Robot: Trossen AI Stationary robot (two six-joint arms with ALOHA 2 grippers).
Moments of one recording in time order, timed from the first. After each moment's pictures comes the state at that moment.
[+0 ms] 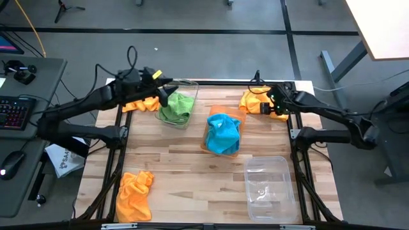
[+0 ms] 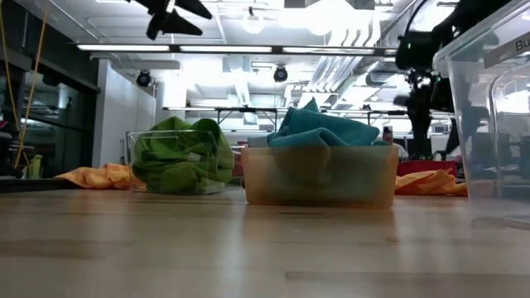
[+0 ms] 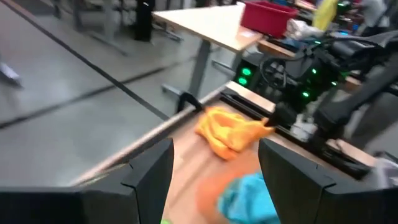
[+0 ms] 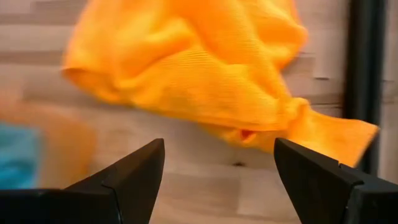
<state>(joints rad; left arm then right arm) 0.38 0.99 1.02 -0.31 -0.18 -0.27 -0.68 1.03 0.69 -0.87 0.18 0.81</state>
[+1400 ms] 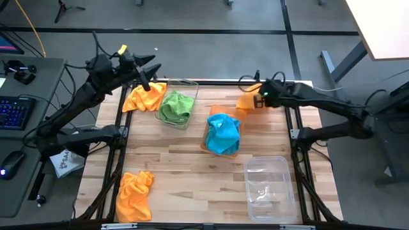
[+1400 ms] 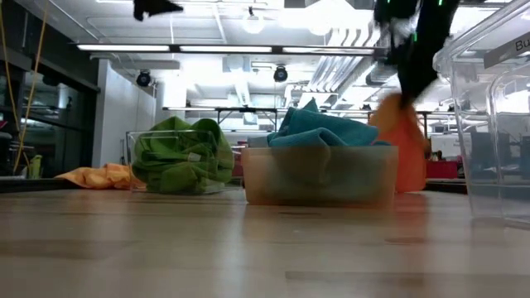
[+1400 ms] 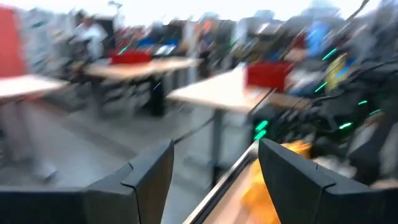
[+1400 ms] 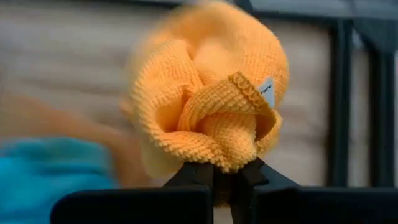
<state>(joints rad) 0.73 0.86 1.01 -0.13 0.14 0.00 -0.44 1.14 1.06 -1.09 0.39 0.91</state>
